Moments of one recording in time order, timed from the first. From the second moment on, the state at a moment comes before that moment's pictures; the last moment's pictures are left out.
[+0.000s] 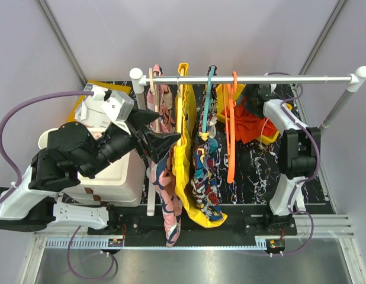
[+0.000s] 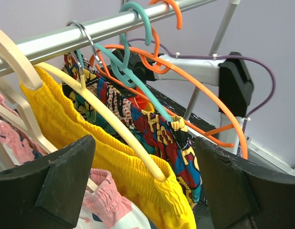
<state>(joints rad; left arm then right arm) -1.34 1.02 1.72 -0.67 -0.45 -0.16 0.10 1.92 1.54 -0.43 0.16 0.59</state>
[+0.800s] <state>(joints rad) -1.34 1.03 1.72 -0.66 -0.39 -0.19 0.10 1.72 1.01 -0.12 0.10 0.70</state>
